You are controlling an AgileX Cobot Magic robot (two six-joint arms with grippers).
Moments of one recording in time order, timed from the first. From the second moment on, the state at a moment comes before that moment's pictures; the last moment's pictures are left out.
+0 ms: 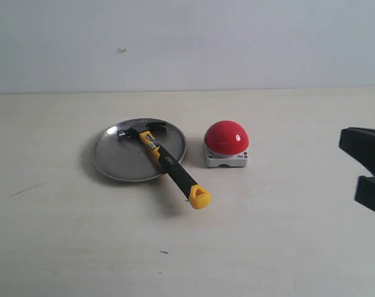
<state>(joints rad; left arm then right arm) -0.20 0.01 0.00 0.17 0.10 -0.37 0.32 0.69 -0.32 -1.62 -0.01 1.79</state>
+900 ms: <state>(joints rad) -0.20 0.01 0.00 0.17 0.10 -0.37 0.32 0.37 -0.31 -0.17 0.15 0.19</state>
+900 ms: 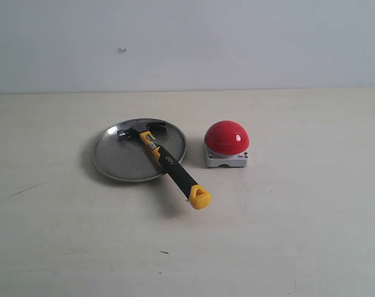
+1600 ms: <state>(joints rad) -0.20 0.01 0.00 0.17 0.10 -0.37 0.00 0.19 -0.29 0.09 0.38 -0.17</state>
